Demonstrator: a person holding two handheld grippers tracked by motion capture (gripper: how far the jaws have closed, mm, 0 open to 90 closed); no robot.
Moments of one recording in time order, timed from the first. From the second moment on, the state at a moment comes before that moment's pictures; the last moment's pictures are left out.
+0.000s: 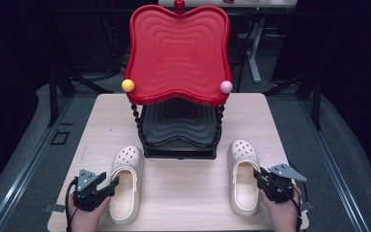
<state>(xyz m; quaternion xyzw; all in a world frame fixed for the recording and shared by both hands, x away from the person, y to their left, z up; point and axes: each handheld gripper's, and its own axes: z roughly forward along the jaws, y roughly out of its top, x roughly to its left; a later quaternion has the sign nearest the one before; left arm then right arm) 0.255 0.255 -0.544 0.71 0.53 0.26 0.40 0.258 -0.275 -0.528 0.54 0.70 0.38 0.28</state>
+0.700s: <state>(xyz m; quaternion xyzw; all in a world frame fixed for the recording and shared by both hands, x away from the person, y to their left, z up) 0.255 0.253 -0.542 0.71 0.51 0.26 0.41 0.256 -0.265 -0.532 0.52 0.72 0.38 0.25</state>
